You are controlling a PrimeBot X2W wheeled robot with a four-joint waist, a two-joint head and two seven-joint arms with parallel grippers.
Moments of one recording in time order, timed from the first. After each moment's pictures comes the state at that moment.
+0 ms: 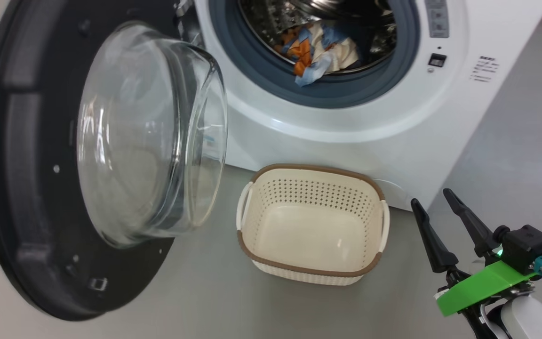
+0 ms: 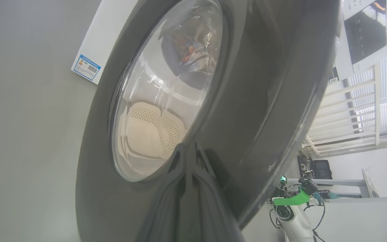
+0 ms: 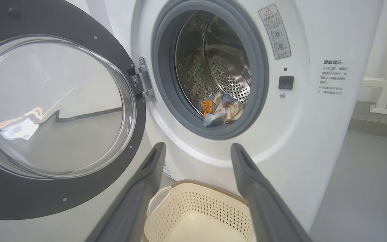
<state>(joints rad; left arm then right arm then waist) -0.59 0.76 -0.06 0.35 -1.66 -0.12 1.10 -0.17 -0.30 0.28 0.21 0.47 0.13 -0.25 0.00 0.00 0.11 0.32</state>
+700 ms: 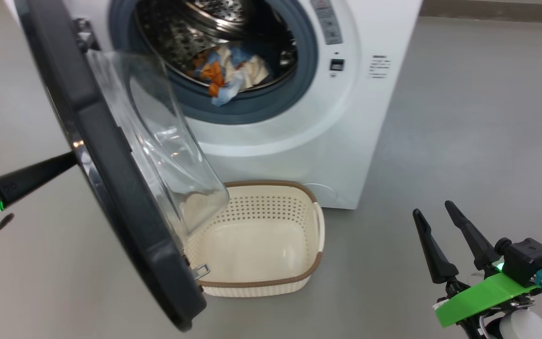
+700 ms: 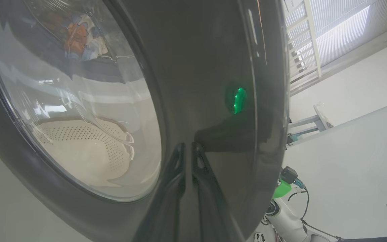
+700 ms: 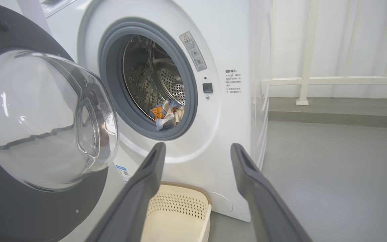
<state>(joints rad) -0.57 0.60 -0.07 0.16 -1.61 -0.12 1.06 -0.11 -0.27 0.25 0.19 0.47 0.13 -0.25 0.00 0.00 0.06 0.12</state>
